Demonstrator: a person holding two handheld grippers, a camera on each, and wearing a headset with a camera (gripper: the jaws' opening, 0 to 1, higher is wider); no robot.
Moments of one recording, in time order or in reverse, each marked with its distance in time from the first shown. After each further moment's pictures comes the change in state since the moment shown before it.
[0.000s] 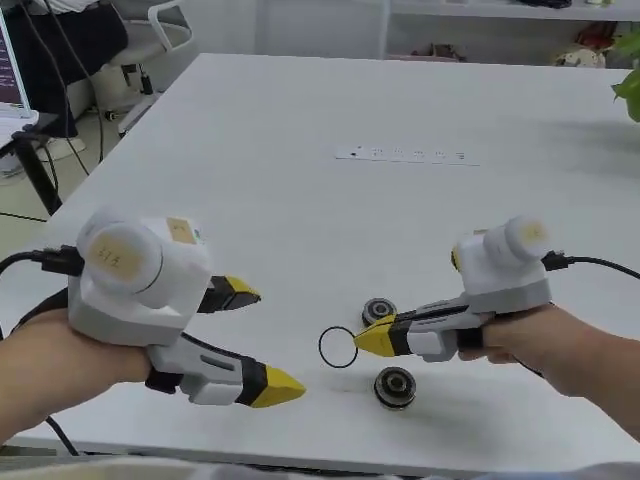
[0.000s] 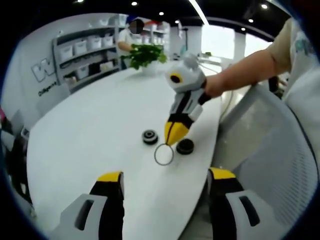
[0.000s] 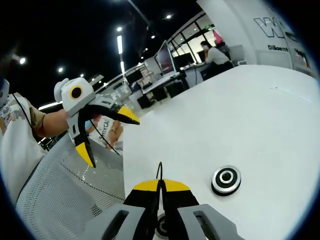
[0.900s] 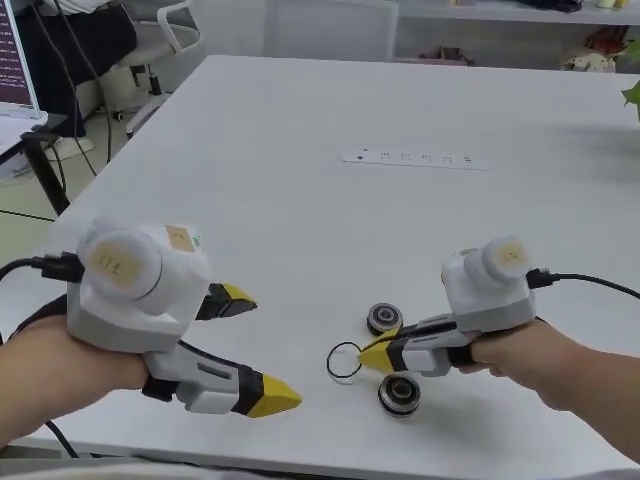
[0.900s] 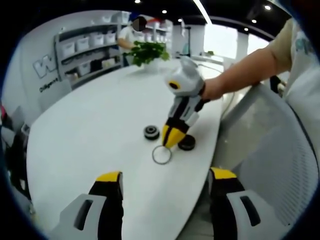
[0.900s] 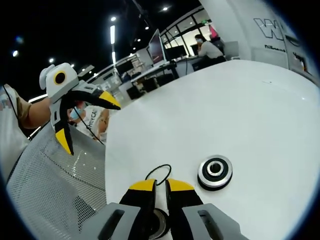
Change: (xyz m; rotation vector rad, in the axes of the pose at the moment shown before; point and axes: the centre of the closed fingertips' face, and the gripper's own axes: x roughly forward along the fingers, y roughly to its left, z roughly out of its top) left arm -0.001 0.003 -0.007 -0.018 0.019 0.004; right arm 0.007 -0.031 -0.021 -0.022 0.076 -0.103
